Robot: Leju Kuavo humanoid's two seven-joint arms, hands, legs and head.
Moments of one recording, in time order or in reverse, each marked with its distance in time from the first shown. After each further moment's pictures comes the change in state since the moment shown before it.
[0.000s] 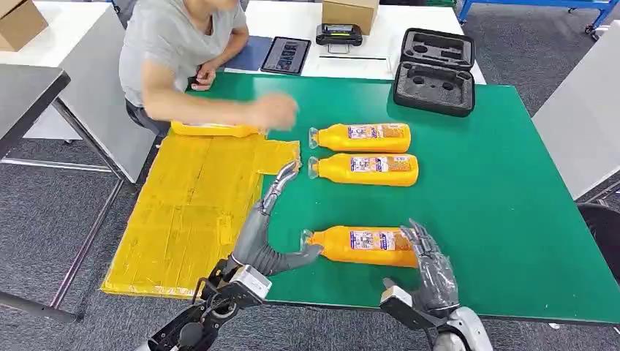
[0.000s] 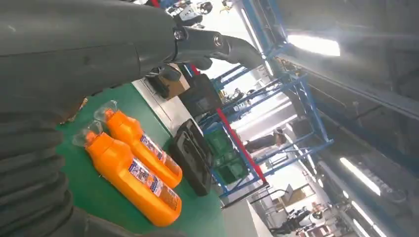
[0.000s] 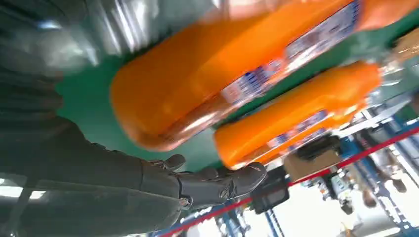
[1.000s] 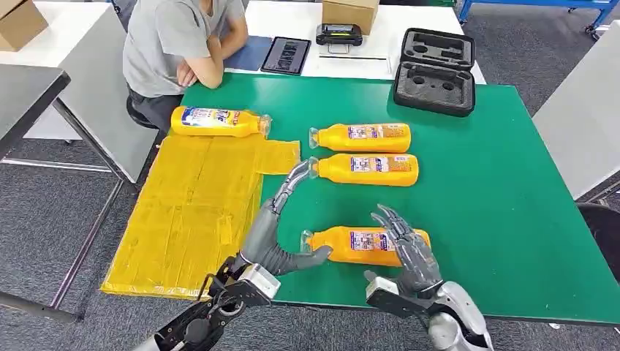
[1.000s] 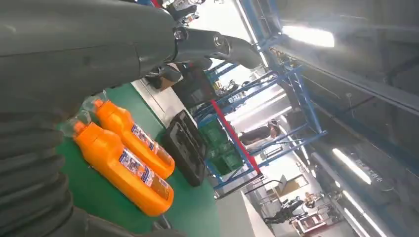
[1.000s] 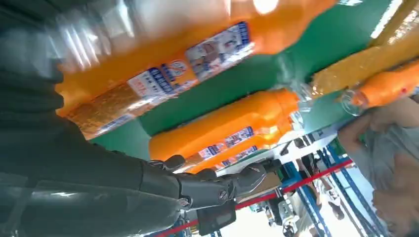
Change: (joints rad) left arm -0.035 -0.011 -0.047 0.023 0.029 0.000 0.000; right arm -0.064 -0.095 0.205 -0.120 -0.040 0.167 0.084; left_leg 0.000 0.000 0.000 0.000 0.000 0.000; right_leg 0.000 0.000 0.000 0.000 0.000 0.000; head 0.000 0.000
